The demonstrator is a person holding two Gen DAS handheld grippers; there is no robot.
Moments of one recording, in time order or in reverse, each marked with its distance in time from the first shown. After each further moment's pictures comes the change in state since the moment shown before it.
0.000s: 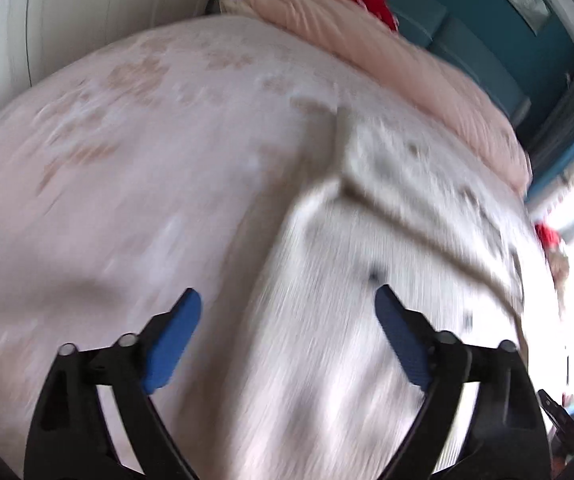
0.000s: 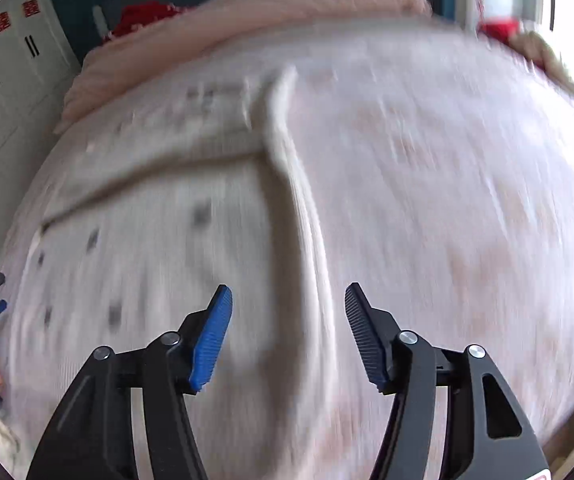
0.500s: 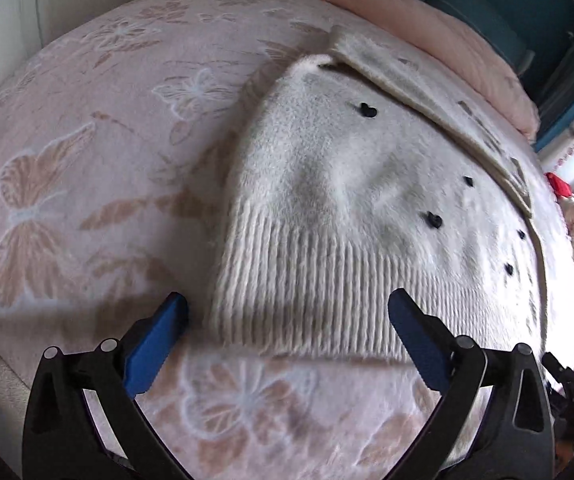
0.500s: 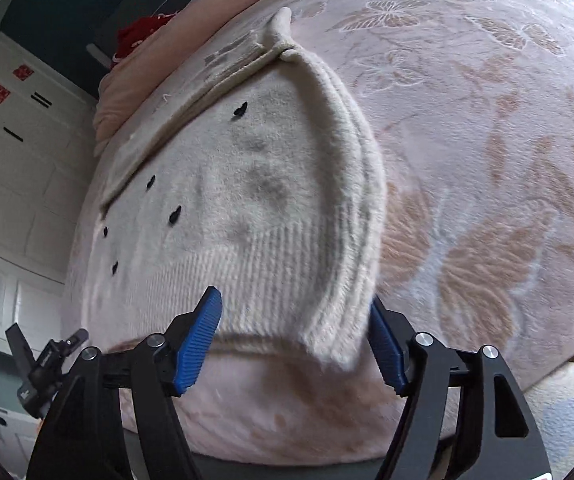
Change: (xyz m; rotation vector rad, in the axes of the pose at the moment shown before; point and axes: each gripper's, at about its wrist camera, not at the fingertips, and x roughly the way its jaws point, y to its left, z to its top) left arm -0.024 -0.019 -0.099 0.025 0.099 0.087; right arm 0.012 -0.003 -0.080 0.230 0.063 0.249
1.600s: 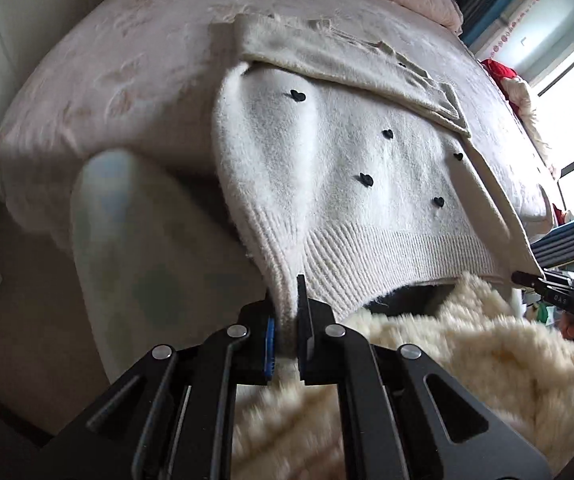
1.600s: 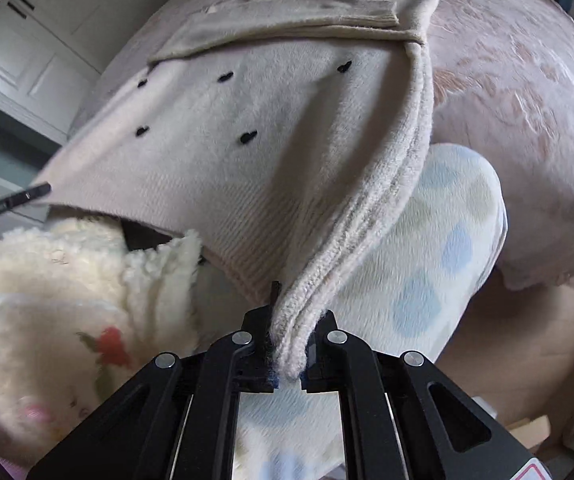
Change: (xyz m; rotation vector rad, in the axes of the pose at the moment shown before) left arm -0.218 0.031 -0.178 0.291 0.215 -0.100; right arm -0.176 -0.011 -0.157 -0.522 0.370 -0.053
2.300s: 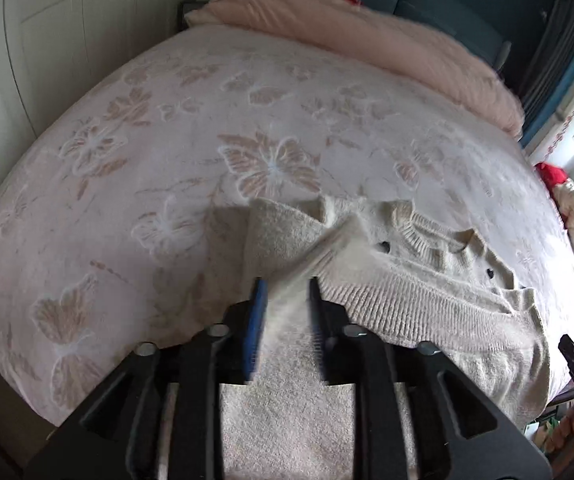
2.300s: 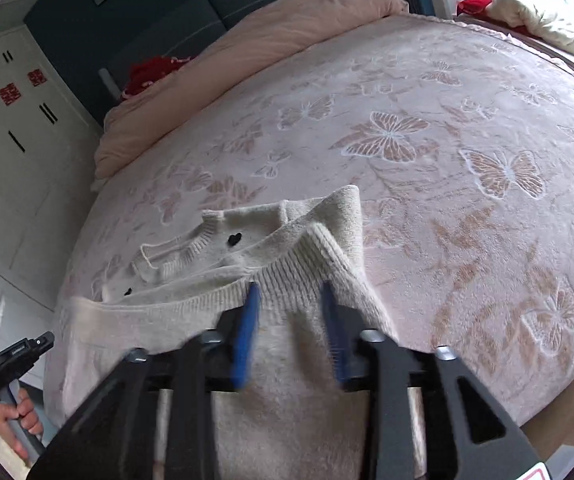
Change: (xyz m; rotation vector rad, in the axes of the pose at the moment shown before) left arm 0.107 0.012 0.287 -0.149 -0.312 0.130; right arm 0.024 -0.108 0.241 0.432 -0.569 -0.092
